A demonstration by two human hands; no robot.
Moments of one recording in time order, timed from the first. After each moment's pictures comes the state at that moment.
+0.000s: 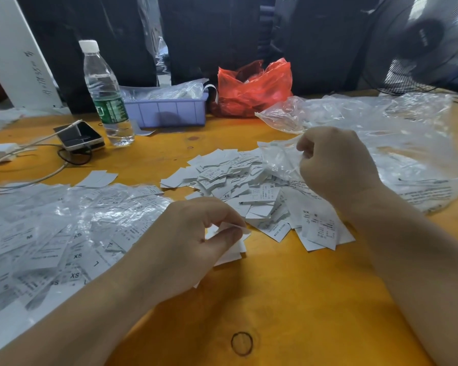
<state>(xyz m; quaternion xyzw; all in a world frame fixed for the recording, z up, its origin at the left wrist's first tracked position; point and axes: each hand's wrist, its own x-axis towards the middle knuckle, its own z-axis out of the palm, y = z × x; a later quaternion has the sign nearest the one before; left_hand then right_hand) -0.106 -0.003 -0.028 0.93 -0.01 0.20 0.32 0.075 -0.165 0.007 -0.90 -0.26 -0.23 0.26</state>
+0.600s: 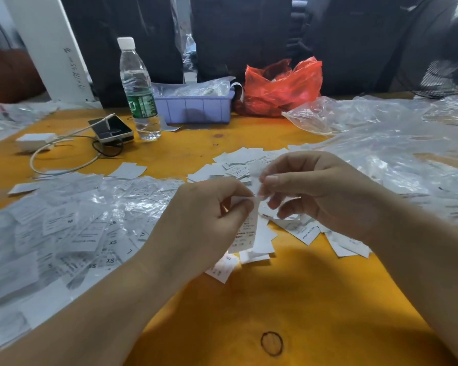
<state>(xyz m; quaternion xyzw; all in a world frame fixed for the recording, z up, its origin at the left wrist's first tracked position) -0.109 0.002 -0.018 0.89 0.07 0.28 0.34 0.025 -0.143 0.013 -0.63 -0.39 0.32 0.59</state>
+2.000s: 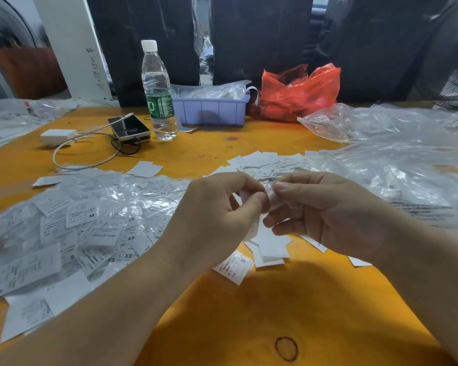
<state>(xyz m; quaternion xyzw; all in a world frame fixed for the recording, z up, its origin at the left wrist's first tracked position) -0.113 0.001 -0.008 0.87 0.07 0.31 0.37 0.011 -0.133 0.005 -0.56 -0.34 0.42 0.63</state>
